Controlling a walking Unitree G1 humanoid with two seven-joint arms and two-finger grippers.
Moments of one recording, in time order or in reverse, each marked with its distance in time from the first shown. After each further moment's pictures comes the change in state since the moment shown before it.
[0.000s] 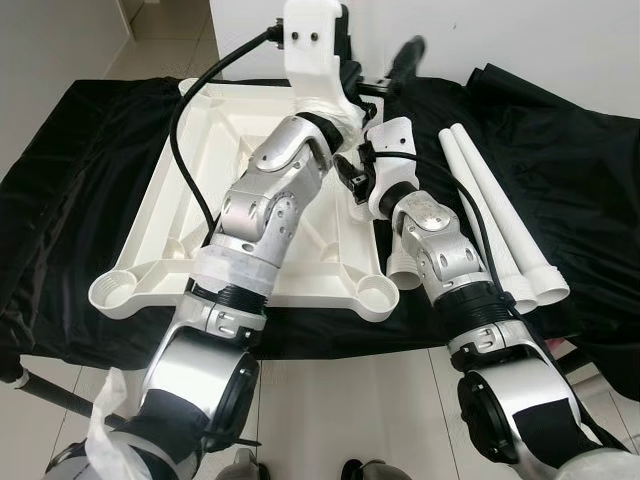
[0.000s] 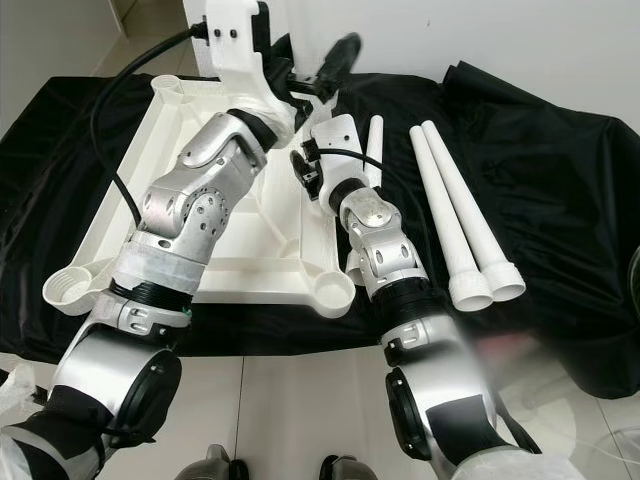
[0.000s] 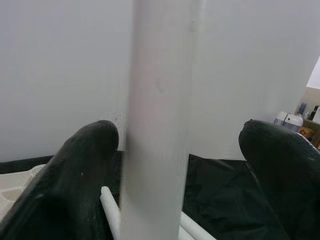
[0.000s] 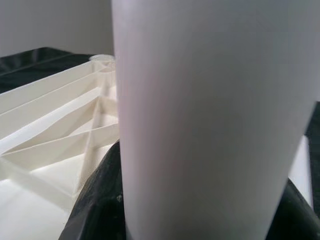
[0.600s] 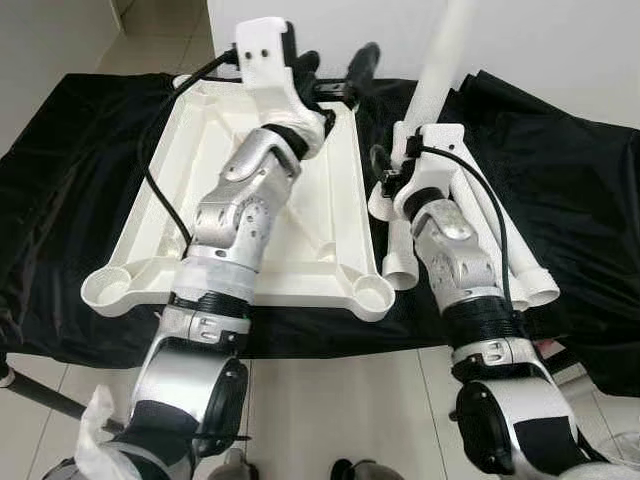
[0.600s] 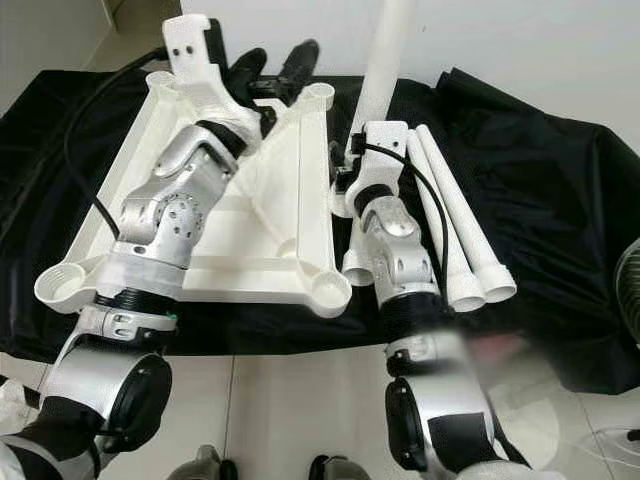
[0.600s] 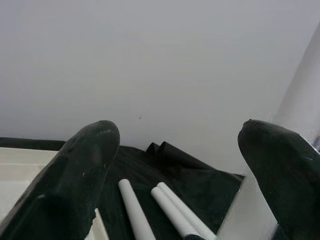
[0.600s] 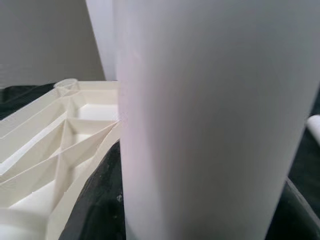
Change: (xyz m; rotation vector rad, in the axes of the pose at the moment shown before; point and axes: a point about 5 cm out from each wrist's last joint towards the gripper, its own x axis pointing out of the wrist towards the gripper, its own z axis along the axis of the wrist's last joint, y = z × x) left arm -0.027 0.043 -0.001 -0.067 -0.026 0.150; right arm -0.022 -0.019 -0.013 0.226 -0.036 -0.145
